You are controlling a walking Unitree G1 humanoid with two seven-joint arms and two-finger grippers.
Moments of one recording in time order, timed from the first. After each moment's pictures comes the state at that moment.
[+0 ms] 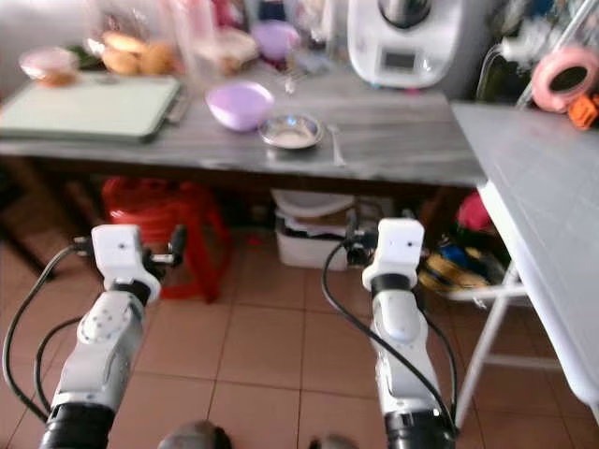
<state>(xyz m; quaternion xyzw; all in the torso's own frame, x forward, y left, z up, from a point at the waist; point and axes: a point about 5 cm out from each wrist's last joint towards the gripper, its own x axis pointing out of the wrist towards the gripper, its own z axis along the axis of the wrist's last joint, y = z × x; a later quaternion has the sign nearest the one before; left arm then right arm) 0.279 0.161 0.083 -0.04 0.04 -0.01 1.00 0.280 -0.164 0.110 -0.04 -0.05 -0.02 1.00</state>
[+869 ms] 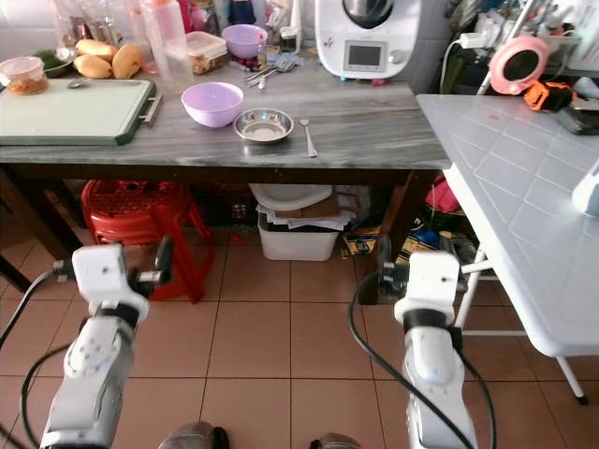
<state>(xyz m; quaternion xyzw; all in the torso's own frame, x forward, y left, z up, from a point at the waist) 0.253 0.169 0.086 -0.03 0.01 0.01 1.00 0.238 -0.193 0.101 -0.08 -0.03 -0.07 0.99</state>
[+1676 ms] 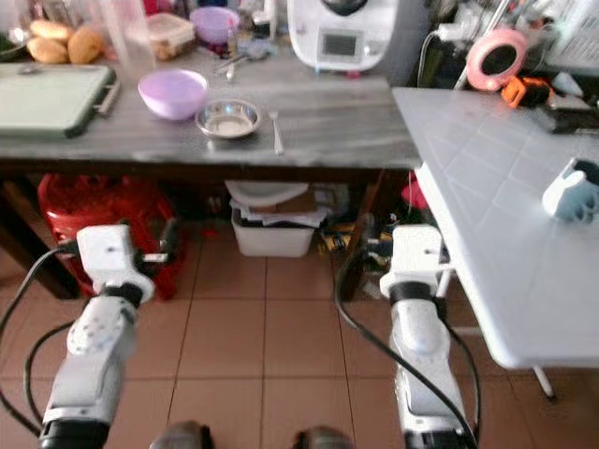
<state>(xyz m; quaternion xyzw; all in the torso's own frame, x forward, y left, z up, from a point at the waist) 0.267 0.165 0.095 -0.03 -0.01 -0.01 1.00 0.262 -0.182 0.114 -0.08 -0.05 -0.04 0.99</state>
